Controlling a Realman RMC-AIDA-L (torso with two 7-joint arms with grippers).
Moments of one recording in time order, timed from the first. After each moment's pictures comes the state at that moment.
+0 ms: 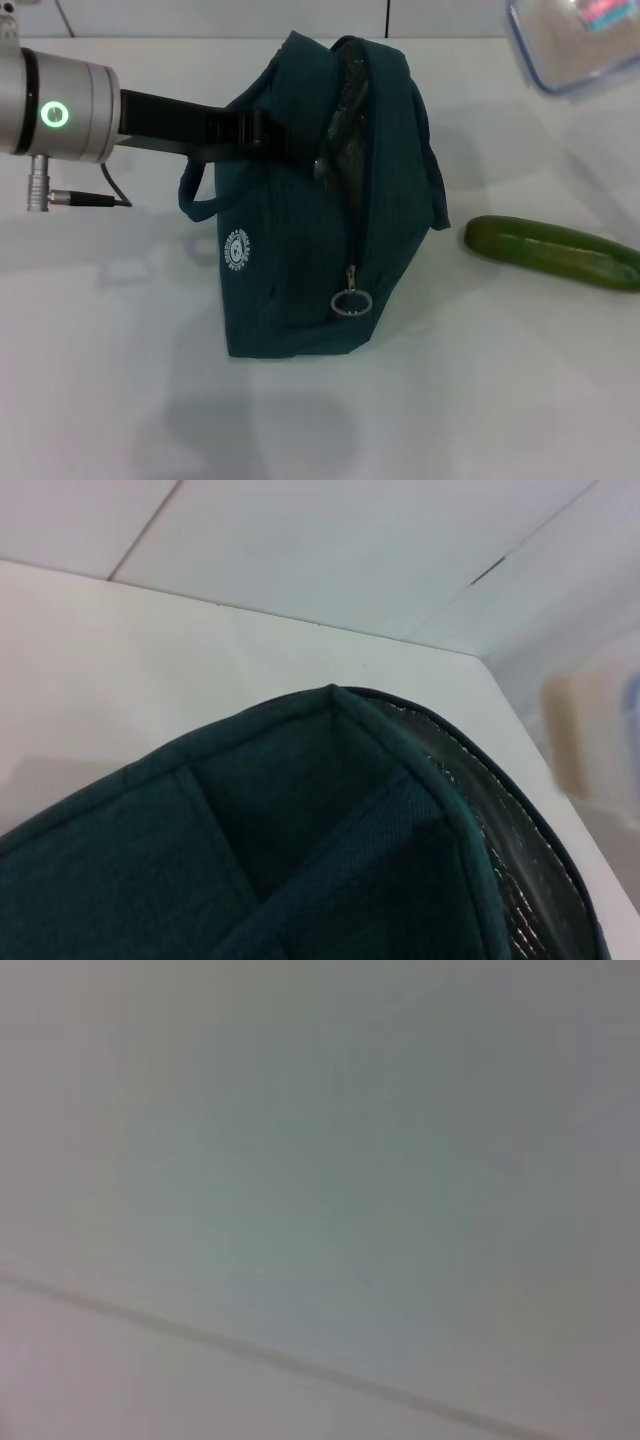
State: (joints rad) left arm -0.50 -2.09 1.13 1.33 2.04 1.51 -2.78; right arm 0.54 2.01 -0.43 -0.10 -1.17 -1.72 1.88
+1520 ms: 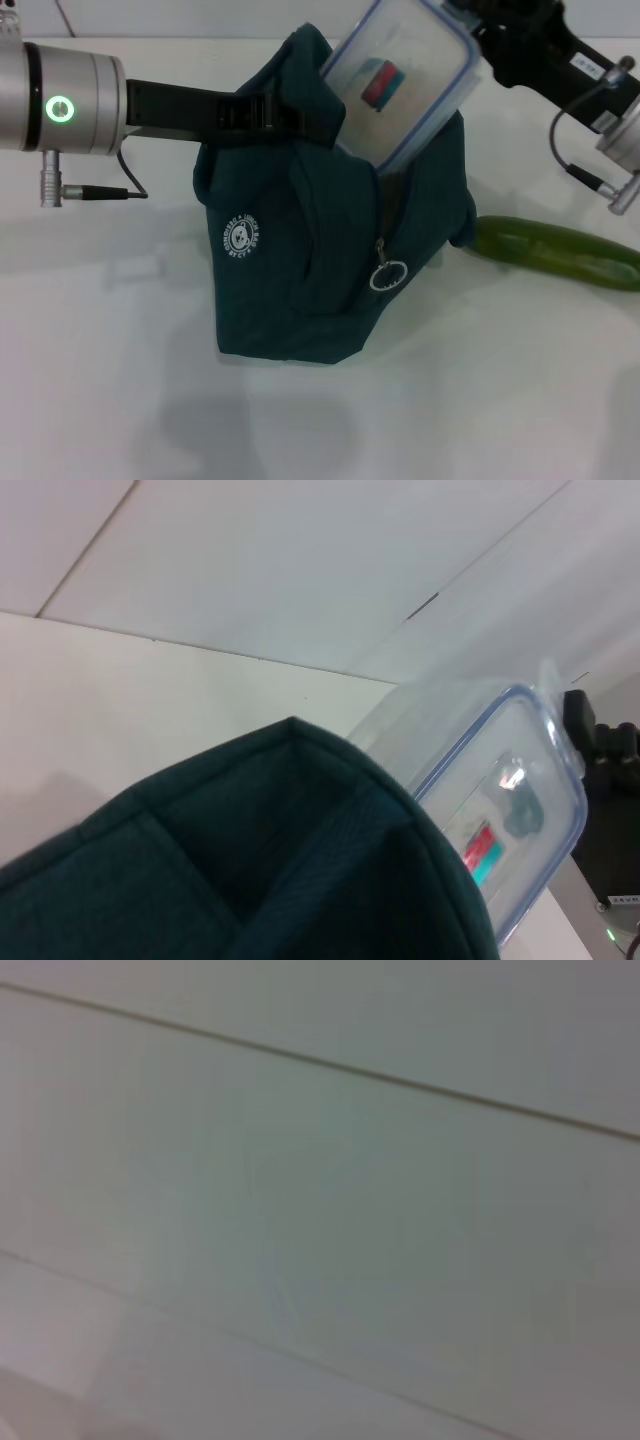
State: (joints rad) left arm -0.49 -2.09 1.13 1.30 1.94 1.48 -2.72; right arm 0.77 2.03 -0.76 -0.03 -1.19 -1.51 1.84
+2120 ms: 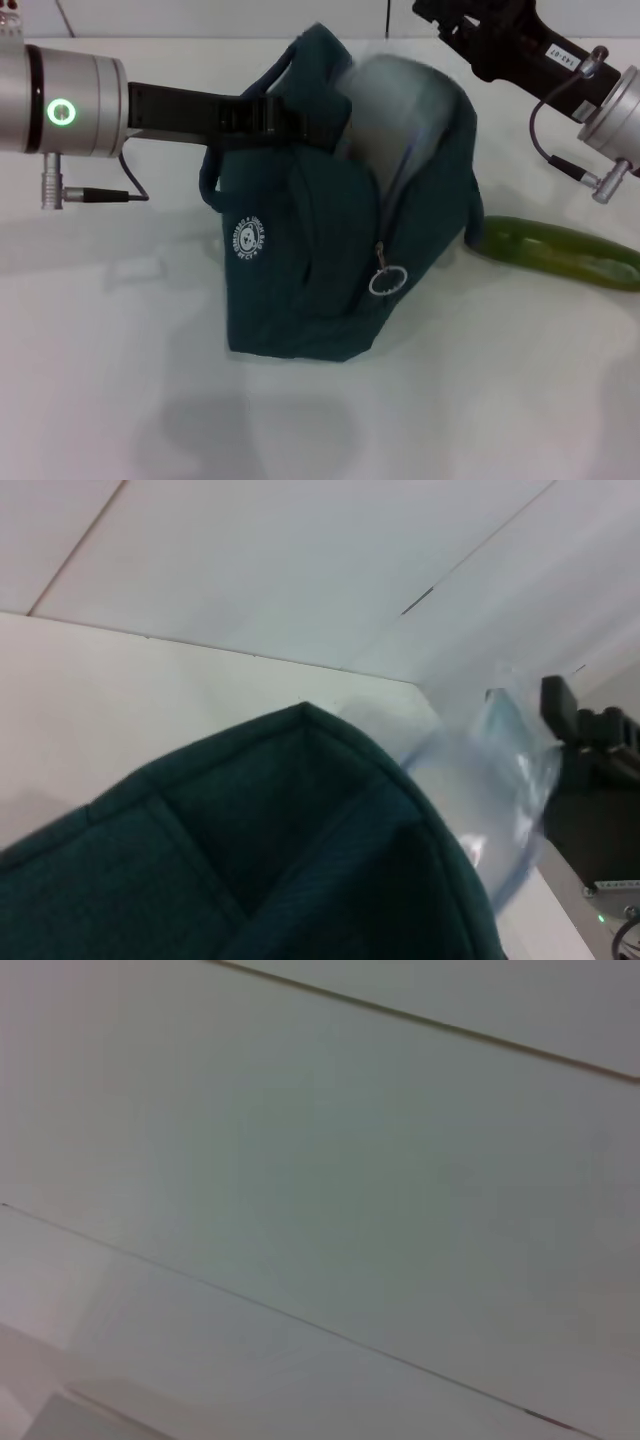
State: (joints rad) left arm -0.49 -2.09 1.14 1.30 1.94 1.49 -2.70; right arm 0.81 2.03 -0.81 -0.04 -1.19 -1.47 1.84
